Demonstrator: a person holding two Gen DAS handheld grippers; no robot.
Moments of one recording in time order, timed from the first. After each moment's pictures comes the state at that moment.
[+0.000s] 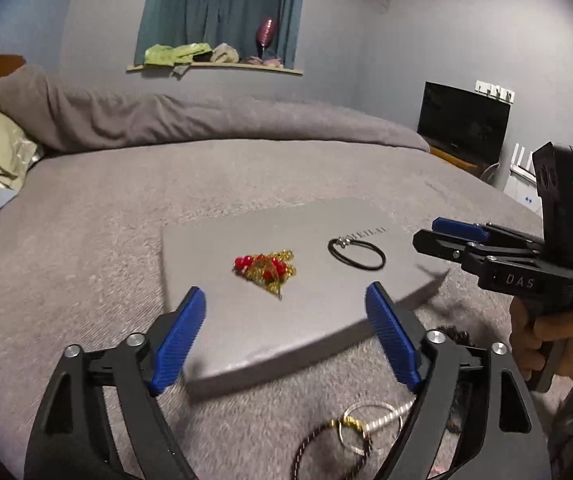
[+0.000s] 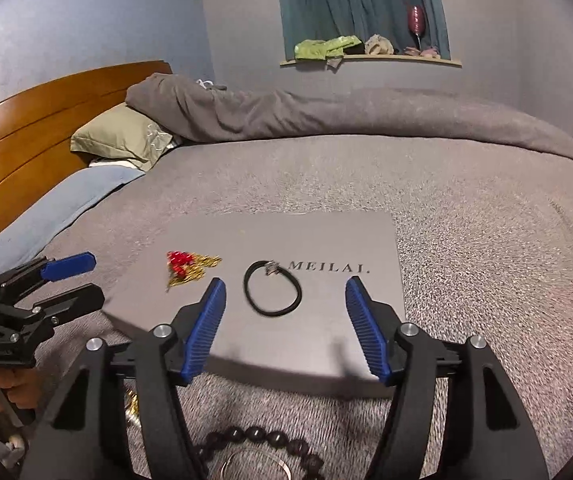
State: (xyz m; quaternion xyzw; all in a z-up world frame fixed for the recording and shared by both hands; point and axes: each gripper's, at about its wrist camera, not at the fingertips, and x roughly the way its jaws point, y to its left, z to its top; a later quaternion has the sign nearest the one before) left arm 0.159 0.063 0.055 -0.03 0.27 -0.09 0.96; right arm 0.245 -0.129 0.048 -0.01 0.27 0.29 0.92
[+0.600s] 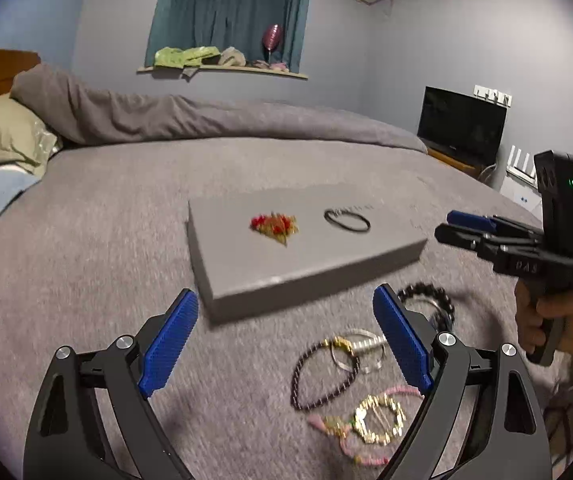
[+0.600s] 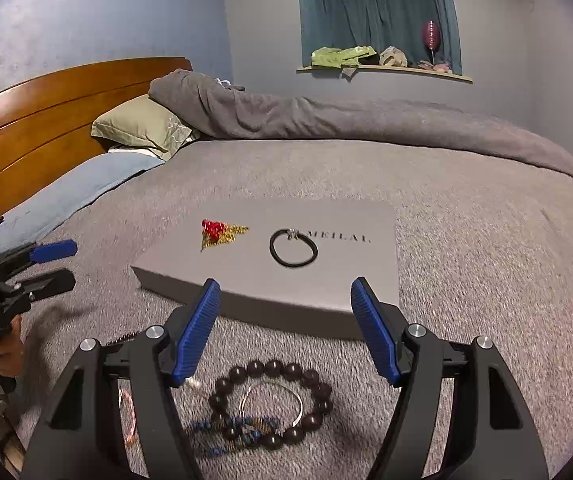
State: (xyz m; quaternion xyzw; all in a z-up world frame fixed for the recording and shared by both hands) left arm 0.090 0.074 0.055 -0.04 0.27 -0.08 0.96; right arm 0.189 -0.149 0.051 -0.03 0.26 0.31 0.92
